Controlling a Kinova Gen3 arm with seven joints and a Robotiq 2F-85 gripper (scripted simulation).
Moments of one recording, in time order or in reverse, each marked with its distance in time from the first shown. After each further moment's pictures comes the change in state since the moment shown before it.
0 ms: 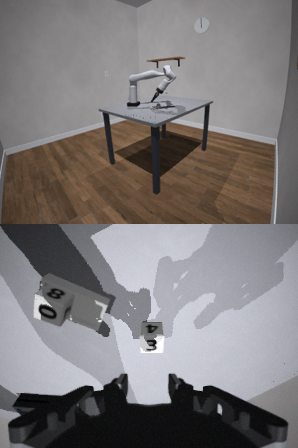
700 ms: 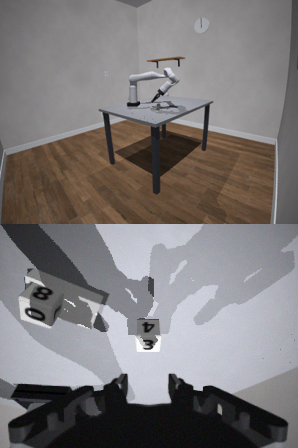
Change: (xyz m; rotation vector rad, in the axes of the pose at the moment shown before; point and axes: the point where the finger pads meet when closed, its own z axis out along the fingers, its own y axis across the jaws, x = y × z) arm 0.005 0.004 0.003 -0.017 -0.127 -0.004
